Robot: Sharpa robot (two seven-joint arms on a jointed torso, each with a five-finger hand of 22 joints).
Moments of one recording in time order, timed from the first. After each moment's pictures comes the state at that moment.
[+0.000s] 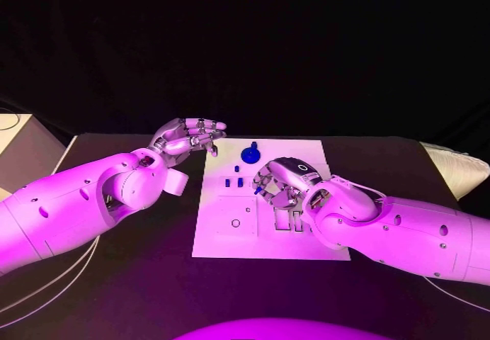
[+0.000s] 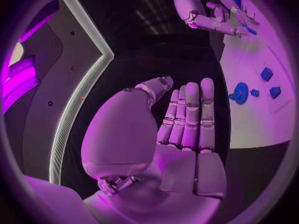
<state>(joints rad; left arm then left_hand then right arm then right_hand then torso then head) 1.00 -0.88 0.25 1.49 -0.24 -0.13 0.29 1.40 -0.20 0.51 0.05 0.25 0.86 0.20 0.28 0.23 0.90 0.14 0.53 0.11 0.95 0.06 1.16 0.44 0.17 0.86 0.16 0.91 0.75 1.15 -0.65 -0.14 1.58 -1.58 -0.51 -0.21 1.37 -0.18 0.68 -0.04 0.21 1.13 0.13 0.17 0.40 1.27 0.09 0.07 0.10 1.47 -0.02 1.38 1.22 0.12 1.33 0.07 1.11 1.10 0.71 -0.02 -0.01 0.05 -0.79</state>
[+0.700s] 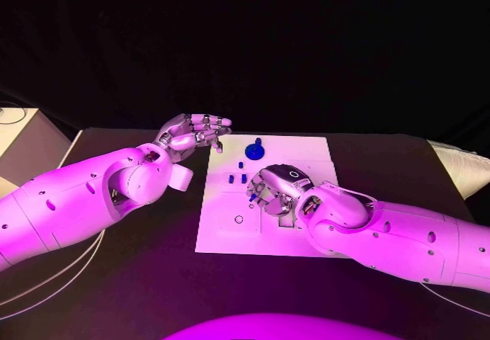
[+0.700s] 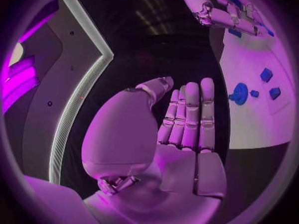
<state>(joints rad) 0.99 -0.88 0.25 1.49 -0.24 -0.13 0.29 1.41 -0.20 0.51 0.05 0.25 0.86 0.20 0.28 0.23 0.90 0.14 0.53 0.11 0.95 0.06 1.16 0.44 0.17 0.87 0.16 0.91 0.74 1.13 -0.60 -0.15 1.56 -1.62 -0.48 -0.22 1.36 -0.18 0.69 -0.04 0.21 1.13 0.13 0.17 0.40 1.27 0.09 0.07 0.10 1.47 -0.02 1.38 1.22 0.12 1.33 0.07 1.11 1.10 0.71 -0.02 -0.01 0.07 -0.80</state>
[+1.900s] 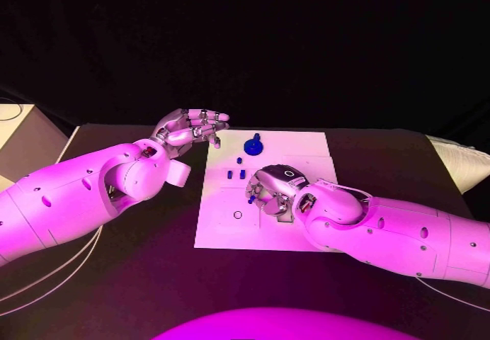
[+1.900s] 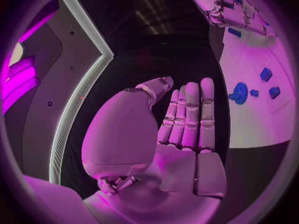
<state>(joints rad) 0.99 -0.89 0.25 1.49 -0.24 -0.13 0.29 1.41 -0.20 0.51 0.05 0.25 0.86 0.20 0.28 0.23 0.90 0.14 0.53 0.11 0.95 0.06 1.16 0.44 0.17 0.87 0.16 0.90 0.74 1.12 -0.59 -0.15 1.54 -1.64 -0.42 -0.23 1.36 -0.19 0.69 -0.04 0.21 1.13 0.13 0.17 0.40 1.28 0.09 0.07 0.10 1.47 -0.02 1.38 1.22 0.12 1.33 0.07 1.11 1.10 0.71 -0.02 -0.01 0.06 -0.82</state>
